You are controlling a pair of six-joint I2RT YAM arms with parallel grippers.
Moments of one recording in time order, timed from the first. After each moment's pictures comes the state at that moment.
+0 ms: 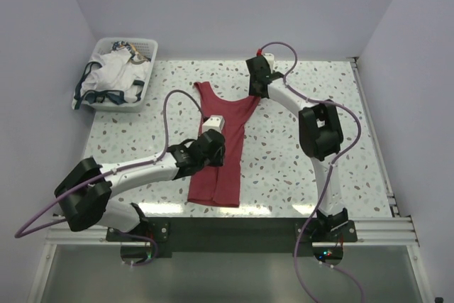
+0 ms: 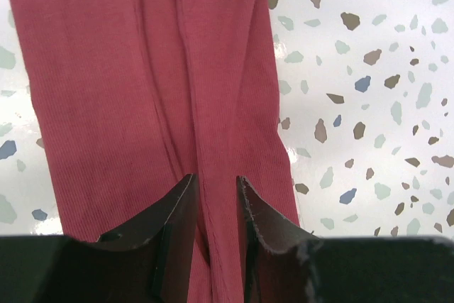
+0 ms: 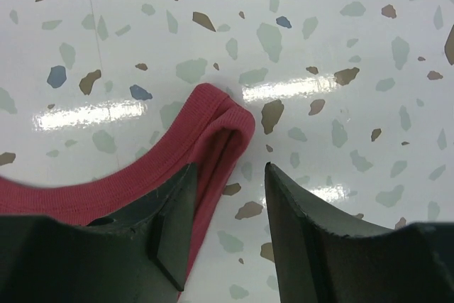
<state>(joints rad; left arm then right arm) -0.92 1.39 0.79 -0.20 -0.34 -0.66 0.43 2.23 1.83 -0.46 0.43 0.40</state>
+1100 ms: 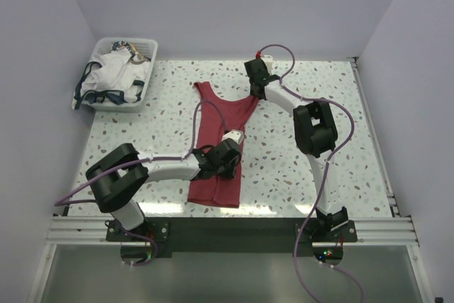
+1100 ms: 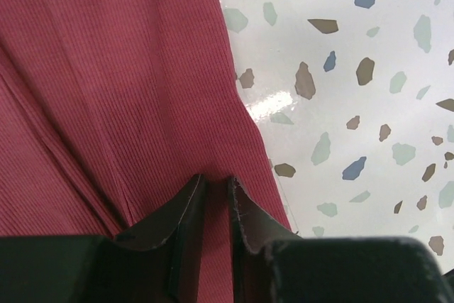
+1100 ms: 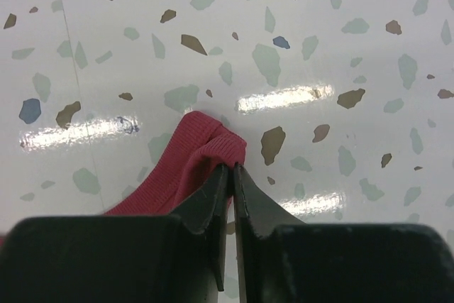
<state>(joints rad) -0.99 1.64 0.83 -0.11 -0.19 -0.61 0.43 2.32 1.87 -0.39 0.48 0.40</state>
